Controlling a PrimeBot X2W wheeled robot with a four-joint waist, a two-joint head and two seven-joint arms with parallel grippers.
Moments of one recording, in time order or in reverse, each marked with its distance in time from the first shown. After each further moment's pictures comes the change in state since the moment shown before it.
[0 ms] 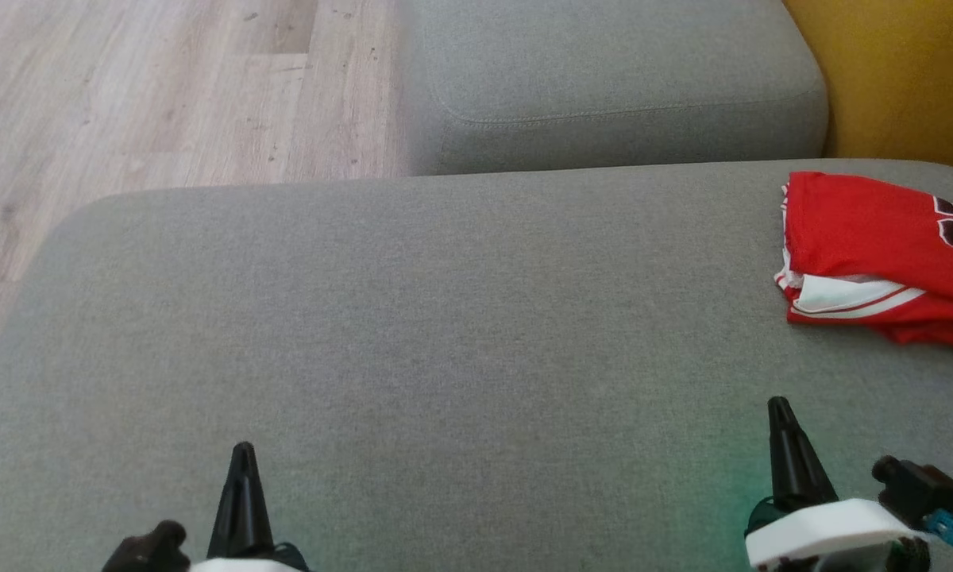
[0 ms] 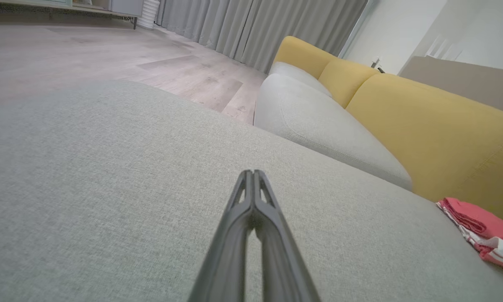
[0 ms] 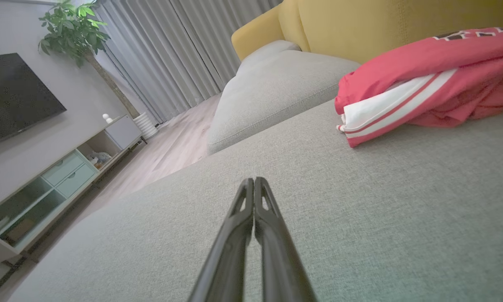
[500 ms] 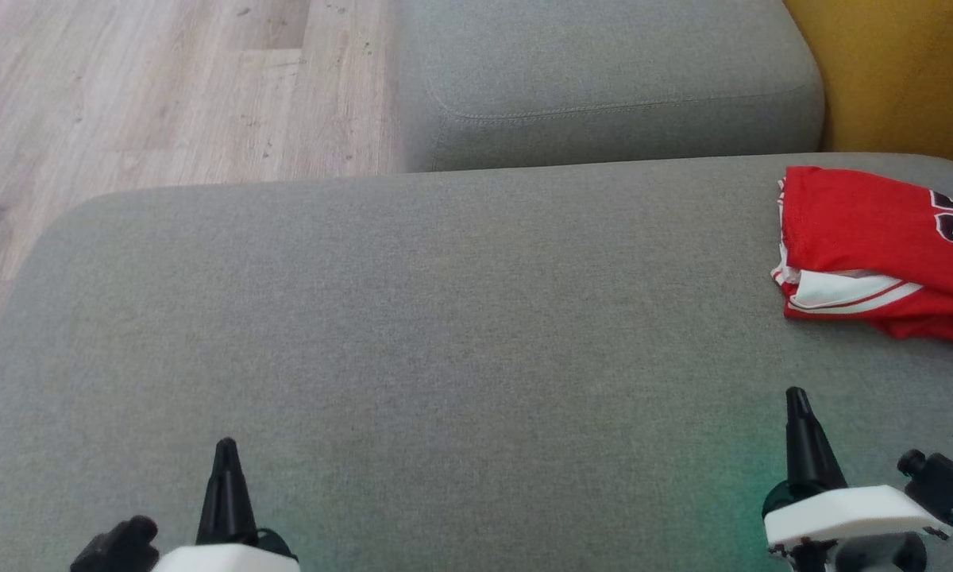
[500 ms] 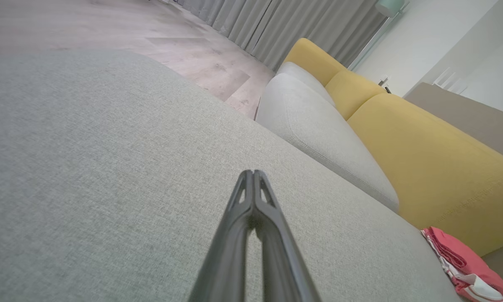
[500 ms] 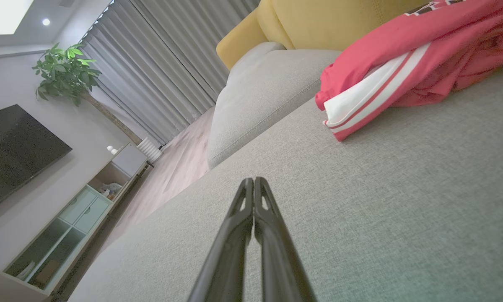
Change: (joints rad) left arm -0.025 0.004 0.025 0.008 -0.183 -0.021 0.037; right arm -0.022 -0.001 -0.023 -0.001 0.182 0.000 0.040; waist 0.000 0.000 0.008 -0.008
